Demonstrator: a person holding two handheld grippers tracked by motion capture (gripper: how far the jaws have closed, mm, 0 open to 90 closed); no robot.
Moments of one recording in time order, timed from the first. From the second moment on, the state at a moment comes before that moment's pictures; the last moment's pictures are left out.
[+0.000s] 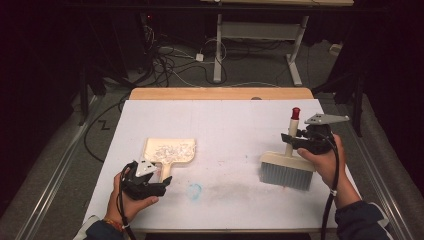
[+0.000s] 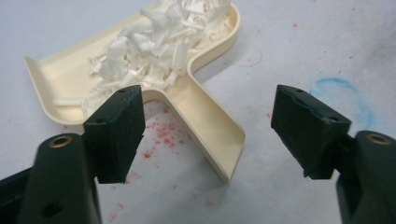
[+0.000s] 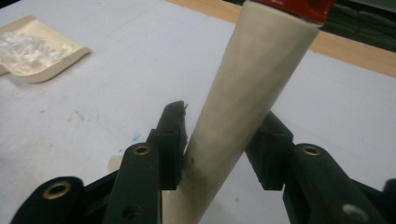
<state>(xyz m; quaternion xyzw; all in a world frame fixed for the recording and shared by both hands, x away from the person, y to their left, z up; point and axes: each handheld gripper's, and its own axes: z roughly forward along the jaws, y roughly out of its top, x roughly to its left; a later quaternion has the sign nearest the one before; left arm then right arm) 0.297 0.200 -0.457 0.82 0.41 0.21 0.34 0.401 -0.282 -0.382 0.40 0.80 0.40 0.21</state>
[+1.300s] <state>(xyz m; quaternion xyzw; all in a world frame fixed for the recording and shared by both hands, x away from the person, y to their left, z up) 0.291 0.187 -0.467 0.83 0.33 0.27 0.37 0.362 -0.273 -0.396 0.35 0.76 0.44 0.32</state>
